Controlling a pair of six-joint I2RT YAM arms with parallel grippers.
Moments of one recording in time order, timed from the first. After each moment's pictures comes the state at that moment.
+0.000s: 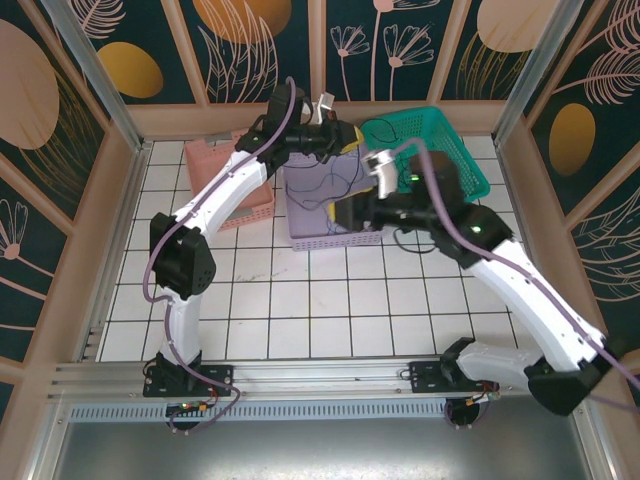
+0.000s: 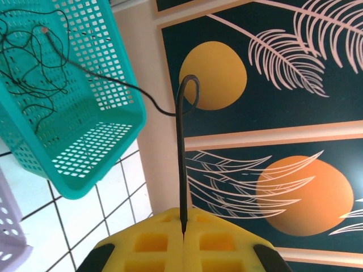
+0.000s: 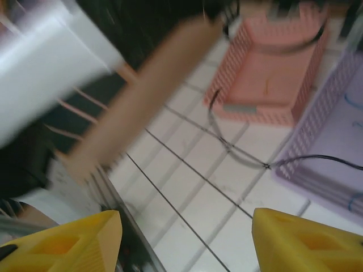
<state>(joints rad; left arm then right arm) -0.53 2.06 2.01 -0.29 0.75 -1.08 0.65 1.12 1.34 -0.59 -0.48 0.44</state>
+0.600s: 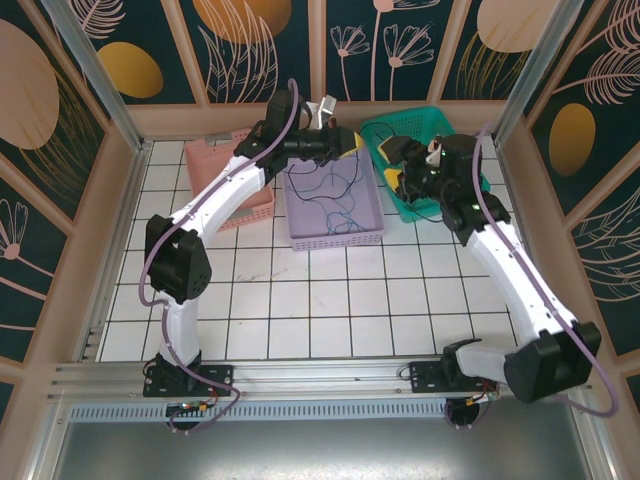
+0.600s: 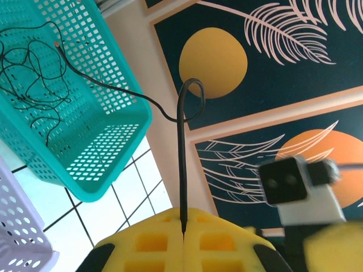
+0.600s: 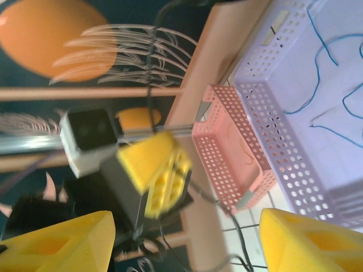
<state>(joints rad) -0.54 2.01 1.91 -0.23 0.77 -0.95 0.30 1.26 1.20 -0.27 -0.39 1.37</state>
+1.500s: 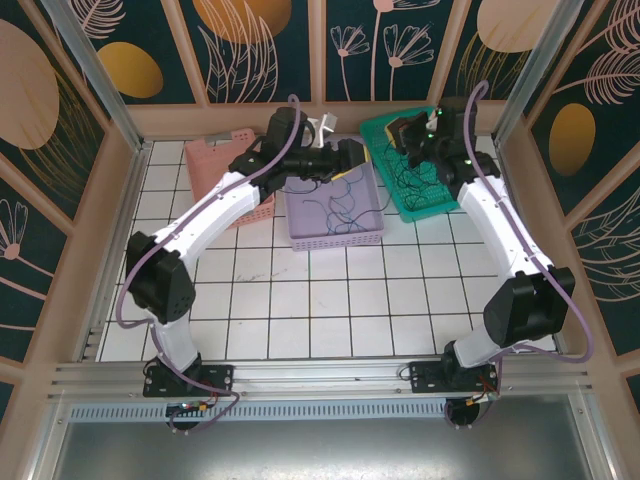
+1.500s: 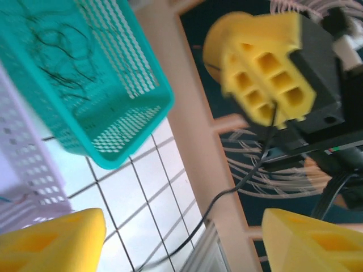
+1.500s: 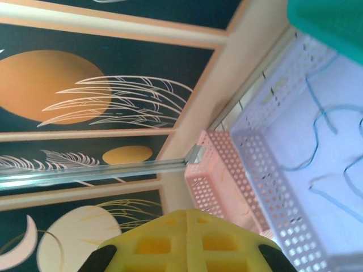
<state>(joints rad) -0.60 1.80 1.71 -0.32 0.56 -0.88 0.21 1.53 1.53 -0.36 -0.38 1.20</state>
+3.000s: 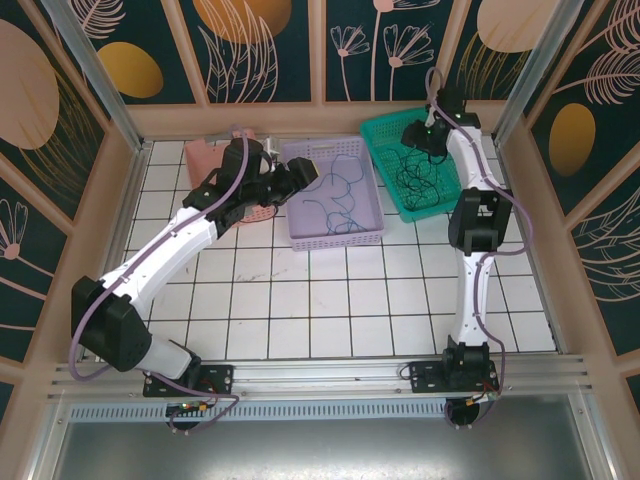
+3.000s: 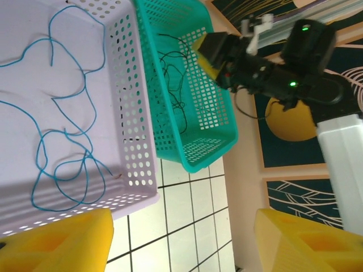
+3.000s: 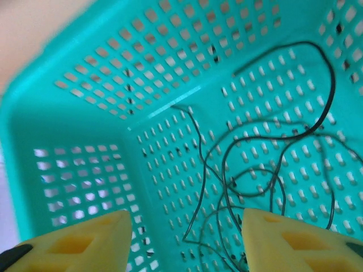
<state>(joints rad) -0.53 1.48 1.31 -0.31 0.33 -0.97 0.02 2.42 2.38 -0.87 -0.26 0.29</state>
